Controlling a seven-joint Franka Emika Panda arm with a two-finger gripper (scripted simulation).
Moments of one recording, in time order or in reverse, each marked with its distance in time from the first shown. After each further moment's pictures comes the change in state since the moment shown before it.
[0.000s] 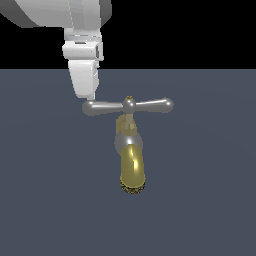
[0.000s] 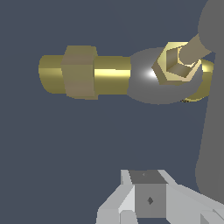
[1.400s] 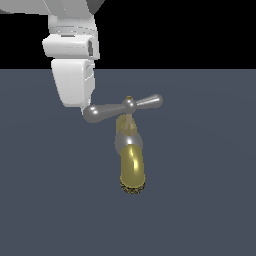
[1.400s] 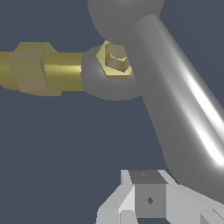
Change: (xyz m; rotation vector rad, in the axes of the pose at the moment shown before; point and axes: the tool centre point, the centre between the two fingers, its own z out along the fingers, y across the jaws) arm -0.006 0.068 -0.001 0.007 -0.003 0.002
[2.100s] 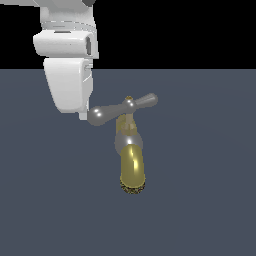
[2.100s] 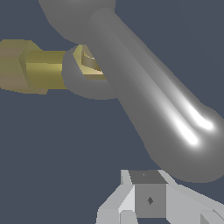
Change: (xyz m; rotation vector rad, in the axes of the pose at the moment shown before) arm 0.000 0.029 0.000 0.001 -0.001 -0.022
